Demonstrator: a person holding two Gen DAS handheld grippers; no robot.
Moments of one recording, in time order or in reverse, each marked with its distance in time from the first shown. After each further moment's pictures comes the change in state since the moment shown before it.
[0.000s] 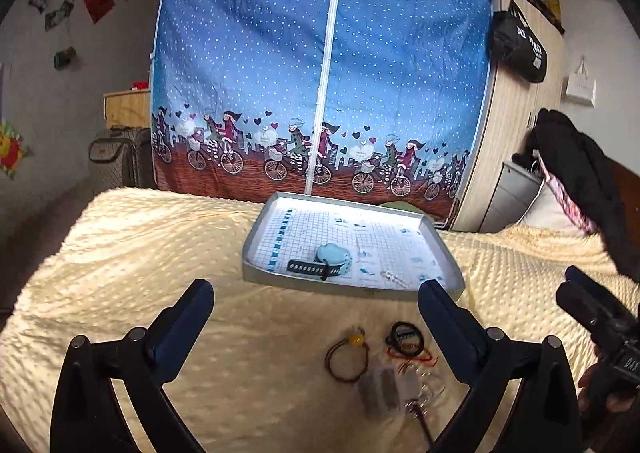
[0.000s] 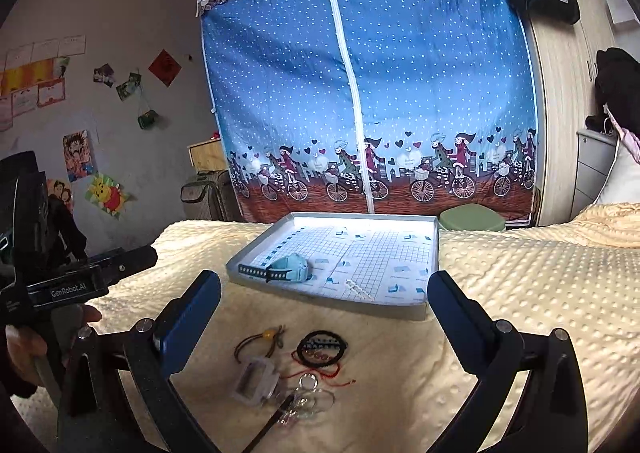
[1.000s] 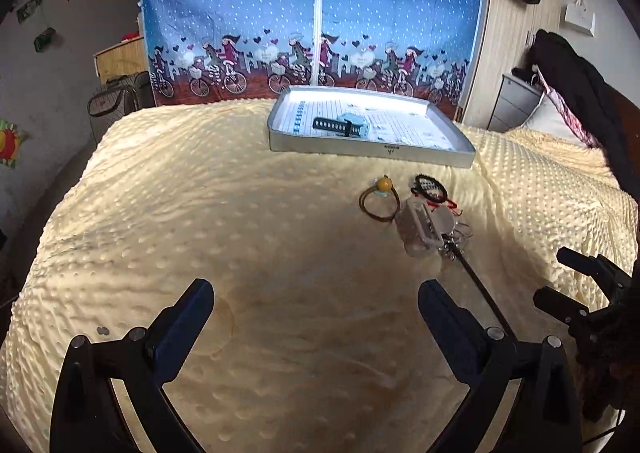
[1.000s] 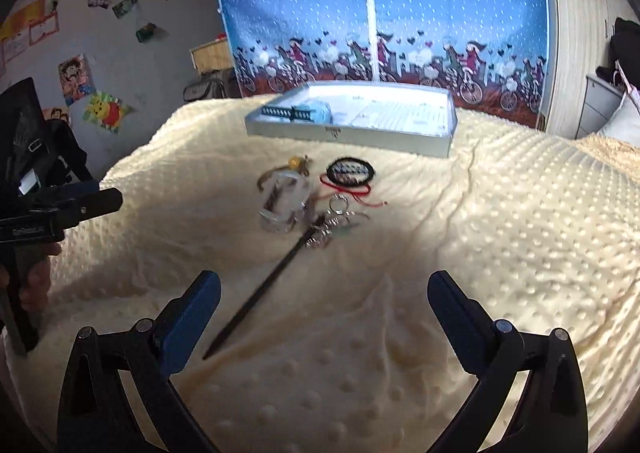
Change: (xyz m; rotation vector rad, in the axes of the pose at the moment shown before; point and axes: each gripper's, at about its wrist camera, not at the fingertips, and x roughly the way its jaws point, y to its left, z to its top) left arm -0.026 0.029 -0.084 0.091 0.310 0.008; right arm -0.016 0.022 -0.100 -0.047 0.375 -0.024
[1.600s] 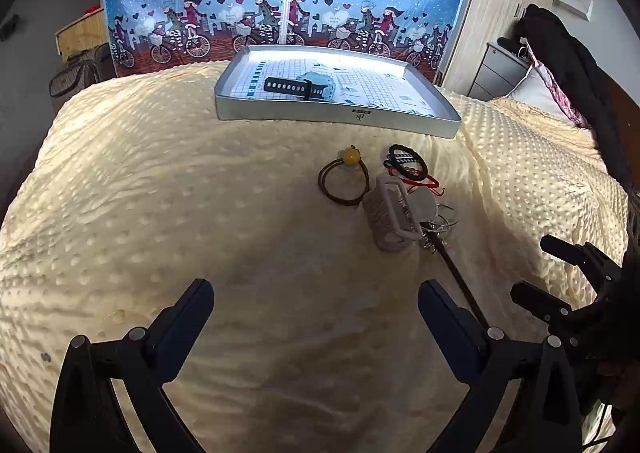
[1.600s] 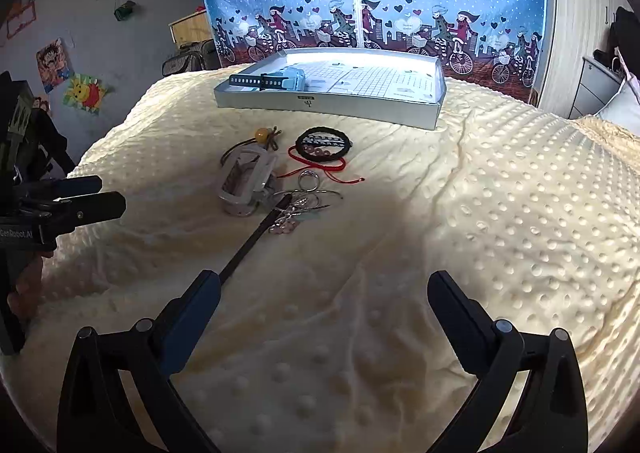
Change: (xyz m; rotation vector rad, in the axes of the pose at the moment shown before) left arm 0.050 -0.024 0.018 0.023 0.145 -0.102; right arm 0.027 -0.013 0.013 0.009 0.108 -0.045
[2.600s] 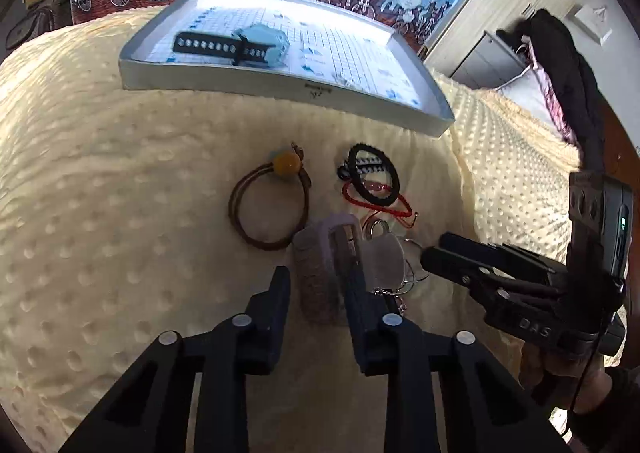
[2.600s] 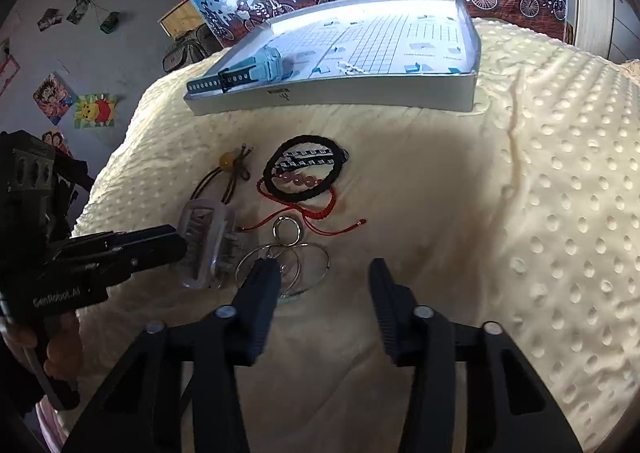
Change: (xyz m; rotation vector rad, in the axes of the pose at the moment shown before) left arm 0.087 -0.032 0.050 -0.102 0.199 -0.175; right arm 0.103 -0.027 0.063 0.134 0.207 0.184
